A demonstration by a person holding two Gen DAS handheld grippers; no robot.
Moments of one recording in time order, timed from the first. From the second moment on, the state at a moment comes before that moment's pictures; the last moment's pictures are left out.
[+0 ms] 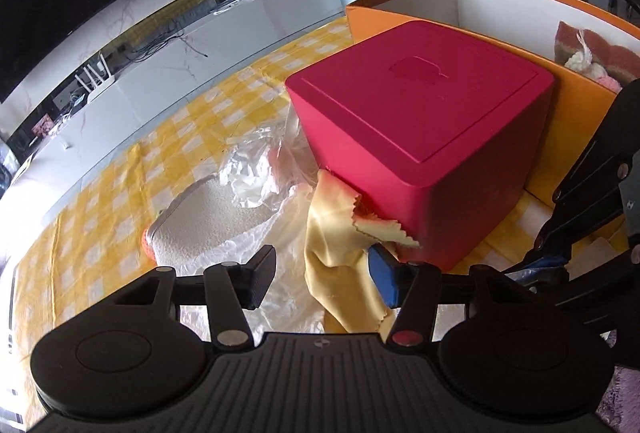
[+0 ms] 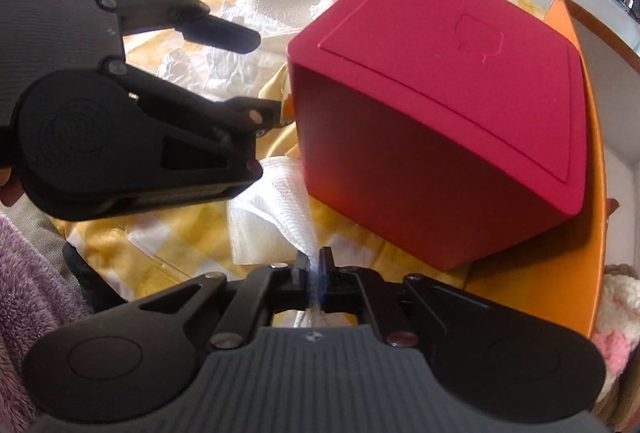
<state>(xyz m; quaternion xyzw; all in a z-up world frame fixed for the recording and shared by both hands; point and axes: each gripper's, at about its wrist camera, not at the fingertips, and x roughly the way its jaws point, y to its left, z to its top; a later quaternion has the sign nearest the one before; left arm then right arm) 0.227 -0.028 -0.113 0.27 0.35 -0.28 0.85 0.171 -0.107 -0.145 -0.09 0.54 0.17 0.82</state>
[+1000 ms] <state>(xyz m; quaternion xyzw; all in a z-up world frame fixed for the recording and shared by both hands) 0.144 0.008 -0.047 0.19 0.34 -0.23 0.89 0.128 -0.127 -0.100 -0.03 0.48 0.18 0.86</state>
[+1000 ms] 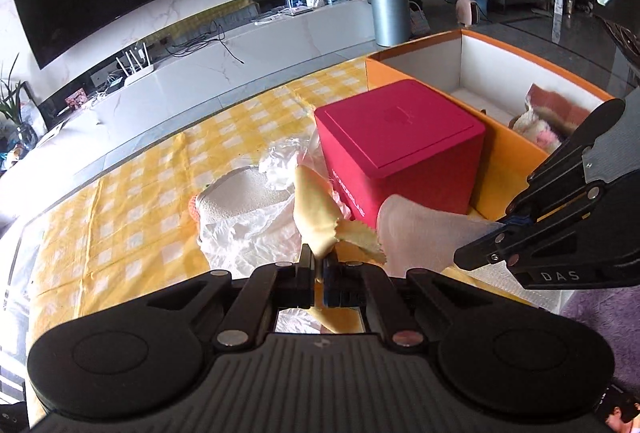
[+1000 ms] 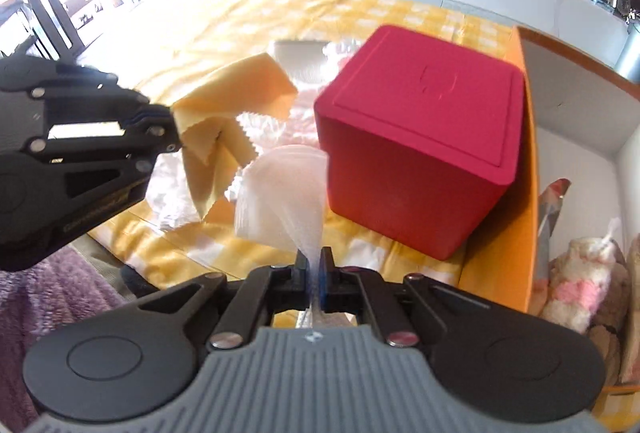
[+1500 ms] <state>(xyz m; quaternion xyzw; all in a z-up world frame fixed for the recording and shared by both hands) 0.097 -0.029 0.028 0.12 0.29 -0.27 0.91 0.054 -0.184 -0.024 0.01 0.37 0.13 0.92</state>
